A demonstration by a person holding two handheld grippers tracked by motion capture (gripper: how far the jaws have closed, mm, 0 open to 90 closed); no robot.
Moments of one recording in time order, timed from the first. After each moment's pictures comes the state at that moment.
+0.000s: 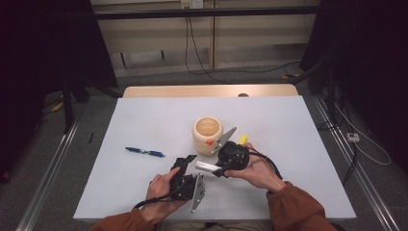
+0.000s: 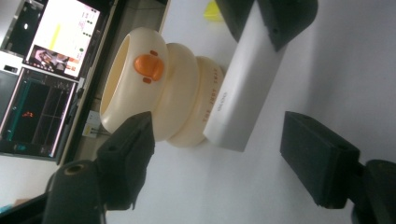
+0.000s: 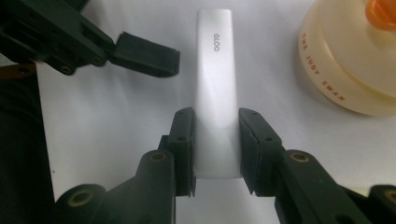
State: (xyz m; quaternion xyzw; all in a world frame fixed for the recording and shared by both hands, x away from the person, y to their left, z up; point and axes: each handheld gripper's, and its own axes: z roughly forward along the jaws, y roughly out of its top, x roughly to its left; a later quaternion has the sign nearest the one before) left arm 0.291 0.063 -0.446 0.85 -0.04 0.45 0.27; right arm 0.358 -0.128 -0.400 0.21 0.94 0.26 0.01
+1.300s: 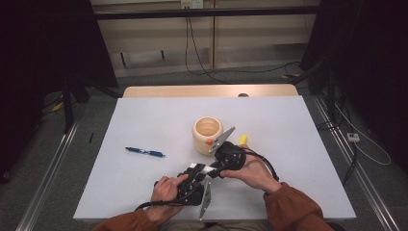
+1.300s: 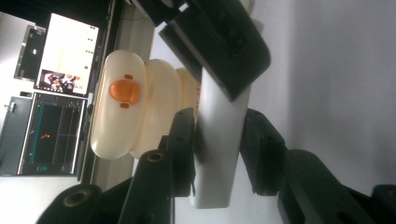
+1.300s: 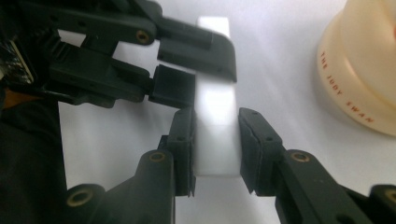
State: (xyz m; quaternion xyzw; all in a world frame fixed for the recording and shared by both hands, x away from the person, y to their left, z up) left arm 0.282 0.050 -0.457 0.85 -0.10 0.47 0.23; right arm 0.360 -0.121 -0.405 0.22 0.93 0.30 -0.02
